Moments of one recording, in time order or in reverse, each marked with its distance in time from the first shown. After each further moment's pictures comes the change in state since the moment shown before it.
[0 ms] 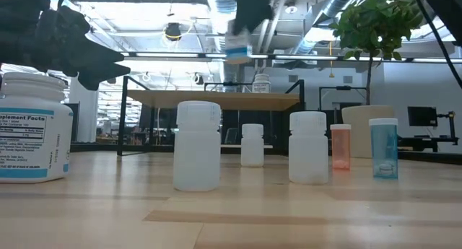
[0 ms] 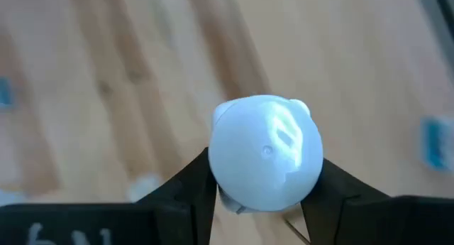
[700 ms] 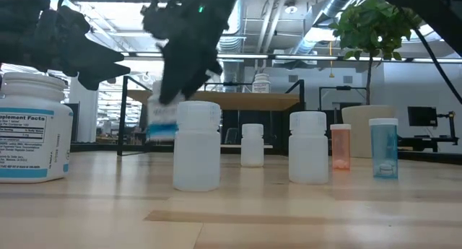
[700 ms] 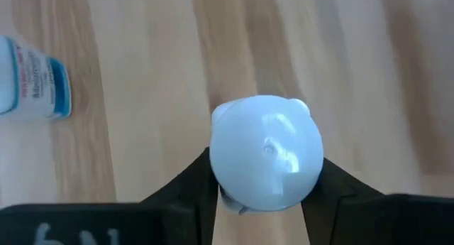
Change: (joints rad) left arm 0.000 -0.001 0.000 0.000 0.000 0.000; right arm 0.228 0.308 -0.108 0.424 -0.046 0.069
